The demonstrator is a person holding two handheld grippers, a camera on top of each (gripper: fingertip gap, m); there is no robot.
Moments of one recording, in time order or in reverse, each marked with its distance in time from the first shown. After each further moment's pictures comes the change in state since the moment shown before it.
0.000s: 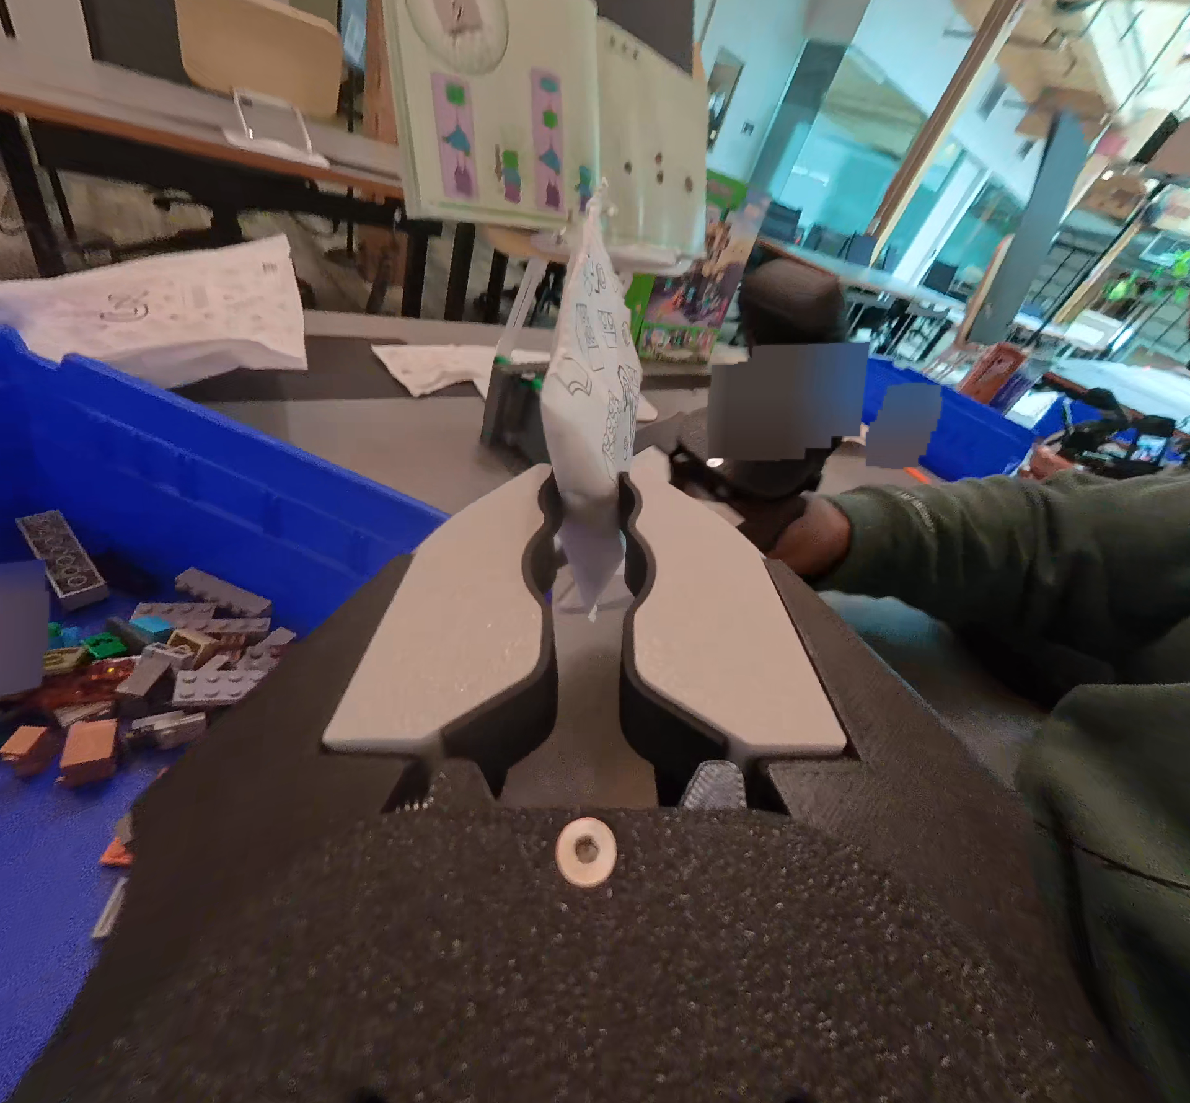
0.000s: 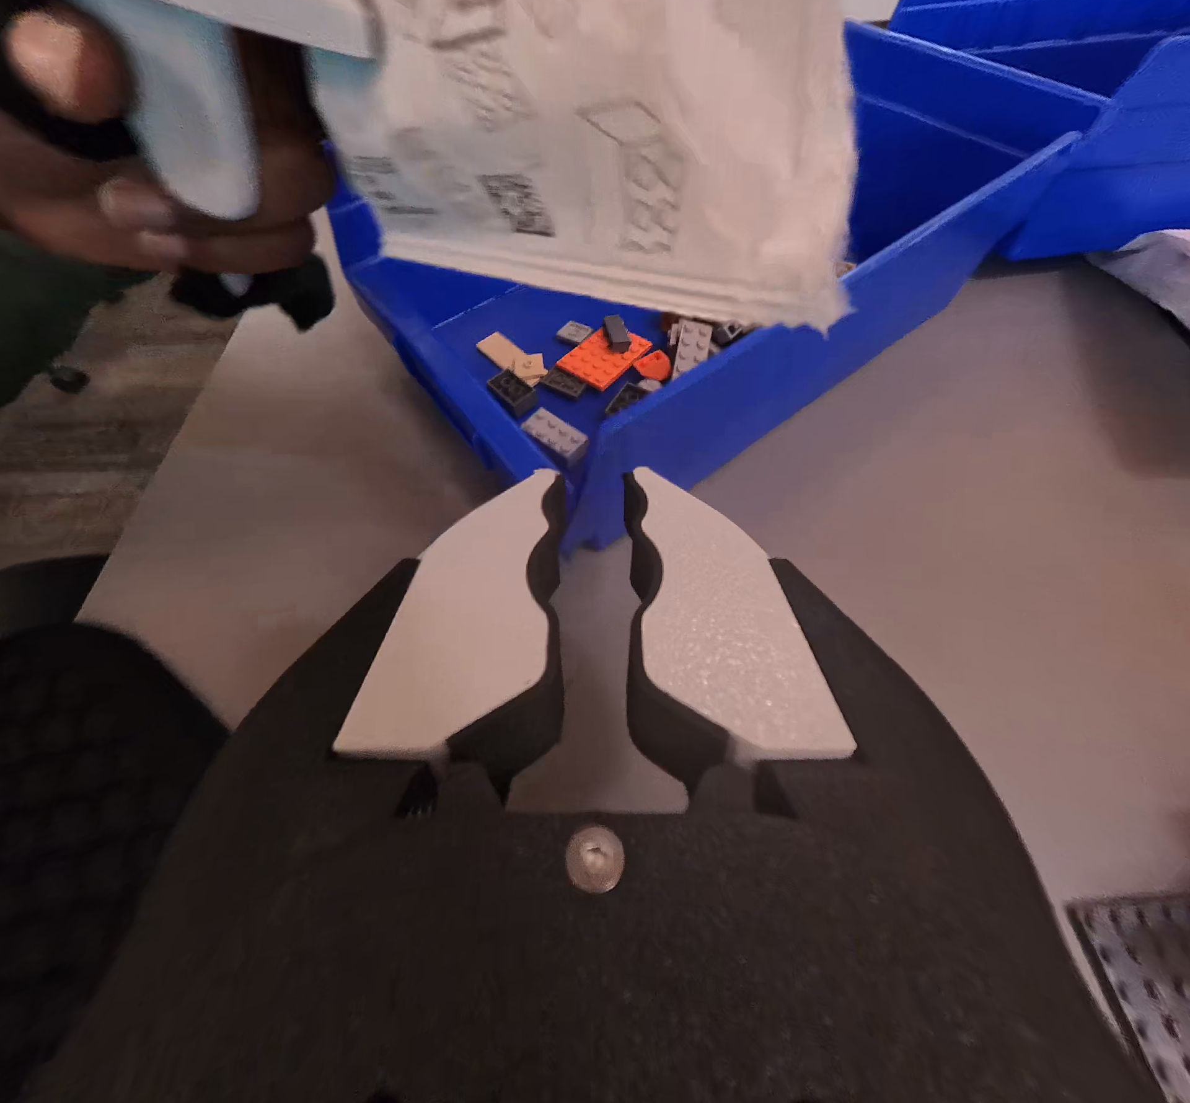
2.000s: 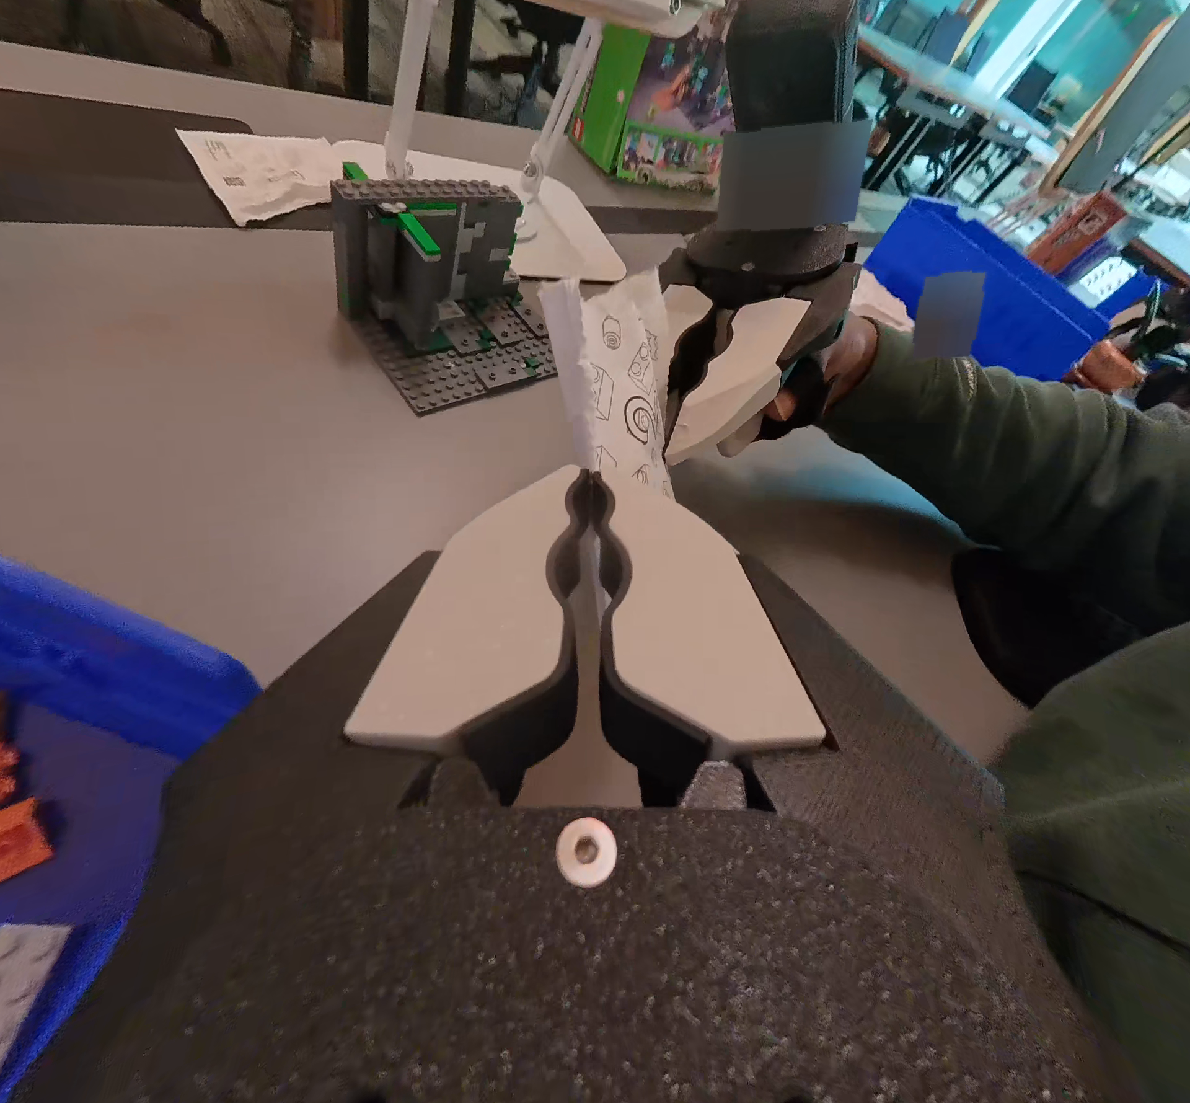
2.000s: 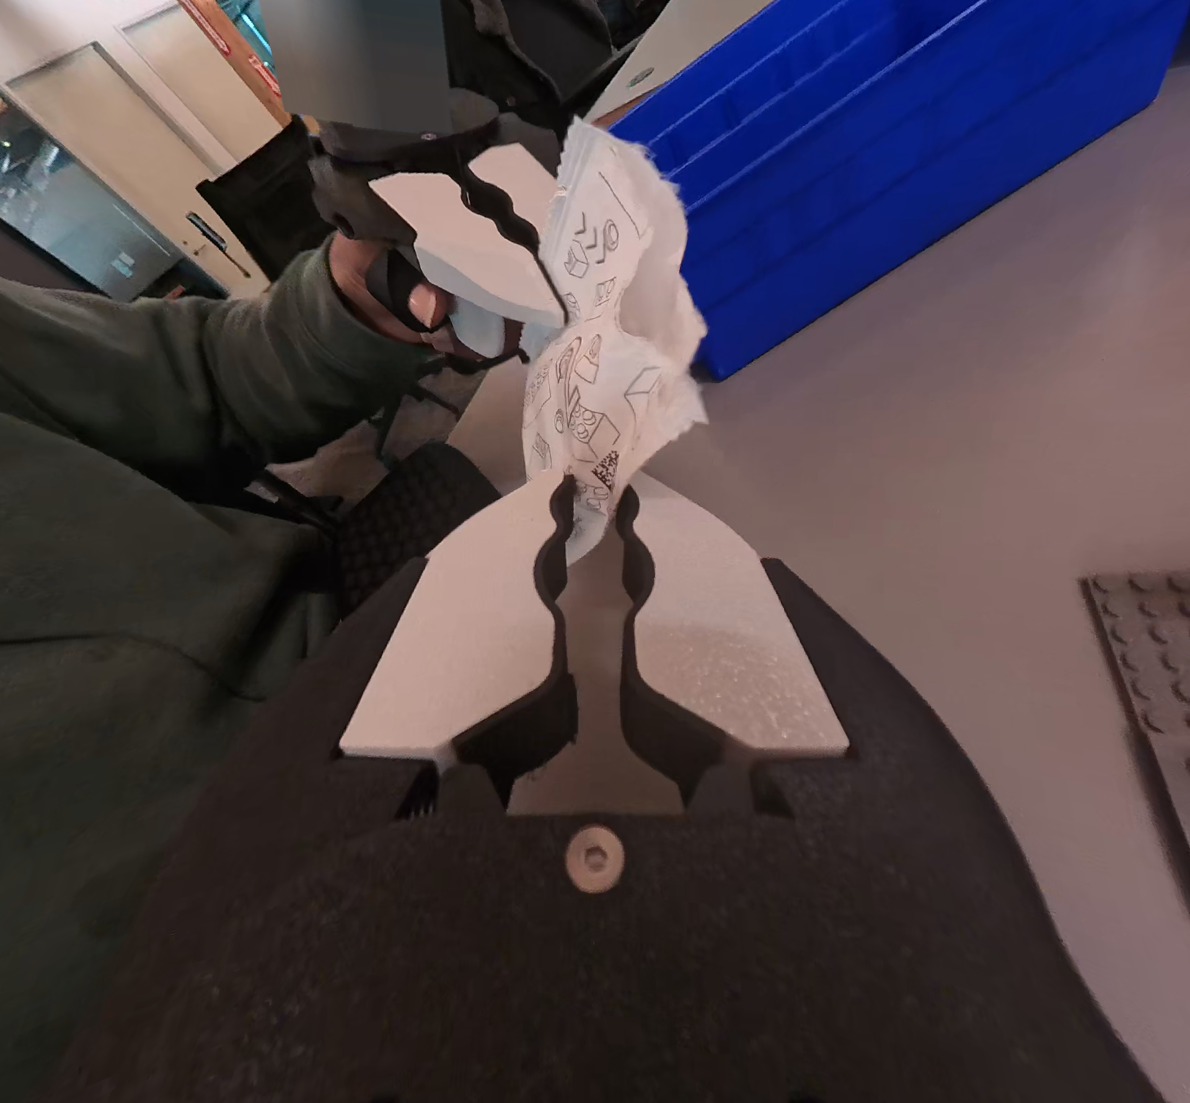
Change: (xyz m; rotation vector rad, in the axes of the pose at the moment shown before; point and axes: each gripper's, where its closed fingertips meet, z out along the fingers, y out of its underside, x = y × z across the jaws) left arm 0.056 0.067 0.108 -0.303 -0.025 -0.061; right arm 0.021 0.045 -0.135 0.068 -0.480 0.289
